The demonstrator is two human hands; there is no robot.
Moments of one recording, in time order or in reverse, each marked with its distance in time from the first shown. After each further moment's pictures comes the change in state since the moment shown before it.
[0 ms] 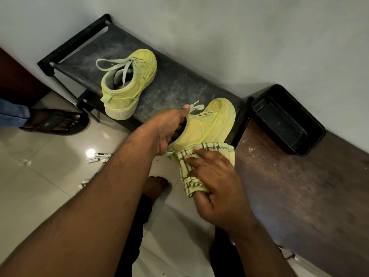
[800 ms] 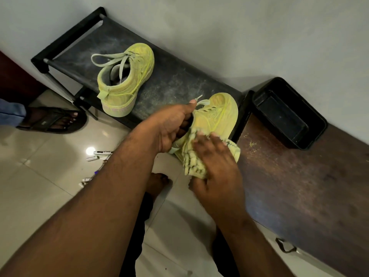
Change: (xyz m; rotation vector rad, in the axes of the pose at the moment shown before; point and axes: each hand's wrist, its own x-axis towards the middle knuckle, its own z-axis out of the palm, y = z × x) left_hand 0.007 -0.001 0.003 0.026 -0.125 -0.015; right_hand 0.002 0.000 0.018 -0.105 0.145 0.241
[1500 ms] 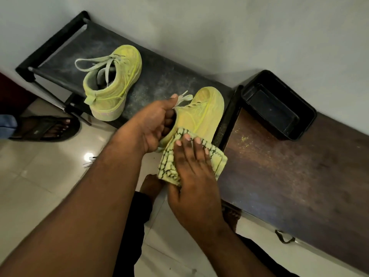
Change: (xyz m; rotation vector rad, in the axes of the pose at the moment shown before) left_hand -0.002 0.001 -0.008 -0.051 0.027 0.036; right_hand -0.017 -0.031 0.021 -0.134 -0.068 0.093
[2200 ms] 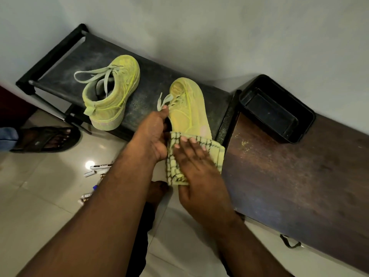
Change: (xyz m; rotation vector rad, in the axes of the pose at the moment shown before) left_hand -0.002 0.001 0.021 -0.380 0.176 -0.025; right_hand 0.019 0.020 -0.005 0.027 -0.074 -0.103
